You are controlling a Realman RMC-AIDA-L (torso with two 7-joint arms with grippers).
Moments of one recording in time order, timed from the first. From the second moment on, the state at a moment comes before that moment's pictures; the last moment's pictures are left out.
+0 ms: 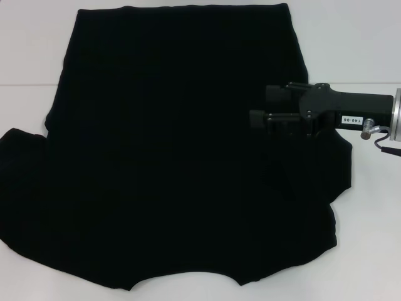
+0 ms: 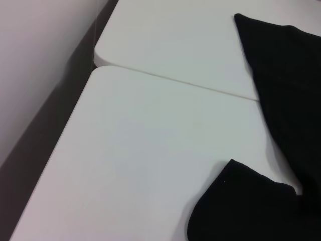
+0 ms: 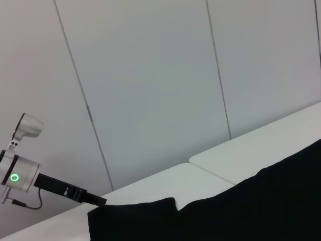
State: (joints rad) left arm -0.43 -2.14 0.29 1.04 2.53 1.06 -2.11; right arm 0.73 2.04 -0.64 -0.63 -1.96 -1.50 1.51
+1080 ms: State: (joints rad) left arm -0.48 -2.12 0.37 1.03 2.11 1.32 -1.92; right arm 0.72 2.05 -0.64 -0.63 -1.96 -1.51 1.52
